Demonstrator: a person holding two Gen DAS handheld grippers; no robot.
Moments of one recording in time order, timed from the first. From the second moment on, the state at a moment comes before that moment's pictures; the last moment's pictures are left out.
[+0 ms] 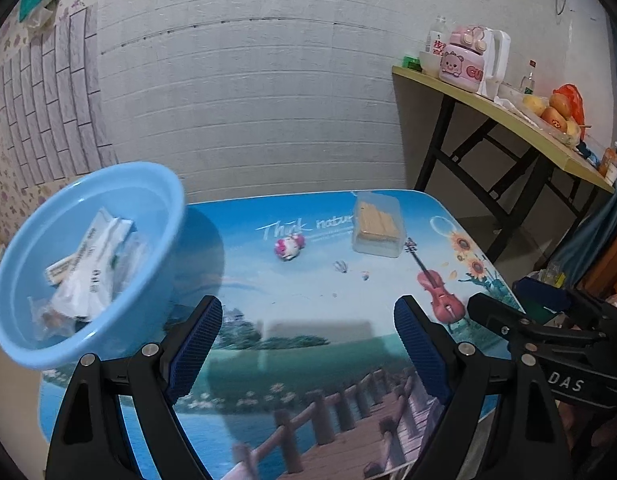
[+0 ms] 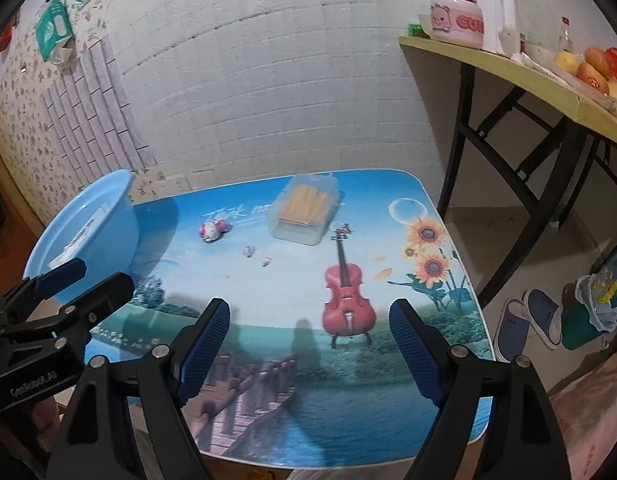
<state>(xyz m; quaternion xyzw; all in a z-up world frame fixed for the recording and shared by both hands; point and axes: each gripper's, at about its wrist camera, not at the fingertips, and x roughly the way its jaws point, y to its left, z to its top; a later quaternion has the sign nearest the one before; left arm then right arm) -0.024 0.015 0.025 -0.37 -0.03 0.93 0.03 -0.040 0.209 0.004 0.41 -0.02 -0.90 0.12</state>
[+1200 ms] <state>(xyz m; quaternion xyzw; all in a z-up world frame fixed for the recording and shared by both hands) -0.155 0.006 -0.050 -0.42 -0.02 0.91 0.02 -0.148 0.207 -0.048 0.44 -0.03 -0.89 0.12</state>
